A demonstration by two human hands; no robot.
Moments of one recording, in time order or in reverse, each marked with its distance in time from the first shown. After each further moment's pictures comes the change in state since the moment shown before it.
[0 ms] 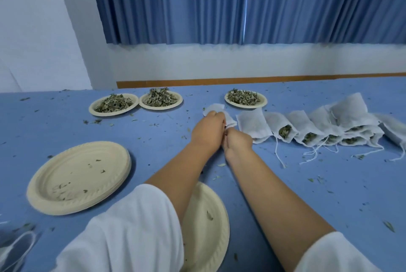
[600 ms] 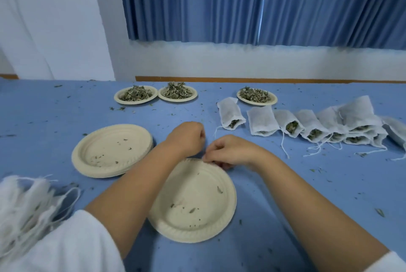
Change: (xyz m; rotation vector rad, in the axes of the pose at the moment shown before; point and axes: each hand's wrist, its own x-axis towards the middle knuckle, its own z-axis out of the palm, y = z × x) left_hand -0.084 -0.035 -0.064 0.073 -0.198 -0.141; right_hand -0.078 -0.015 -0.037 -1.309 -0.838 -0.221
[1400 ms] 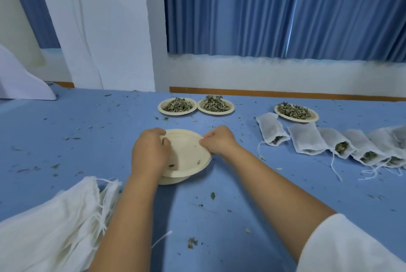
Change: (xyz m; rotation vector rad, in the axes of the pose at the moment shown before) left_hand -0.088 -0.119 -0.054 -0.223 0.558 -0.514; right_hand 0.083 -0.103 0.080 0.119 0.303 -0.004
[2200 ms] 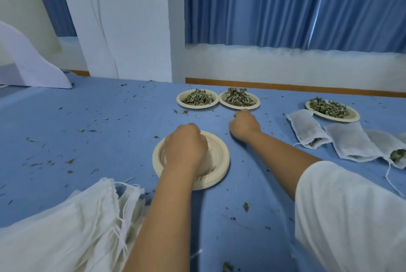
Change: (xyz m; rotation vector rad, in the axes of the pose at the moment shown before) left_hand 0.027 0.002 0.020 0.149 -0.192 0.042; right_hand 0.109 0.015 0.024 -0.519 0.146 -0.128
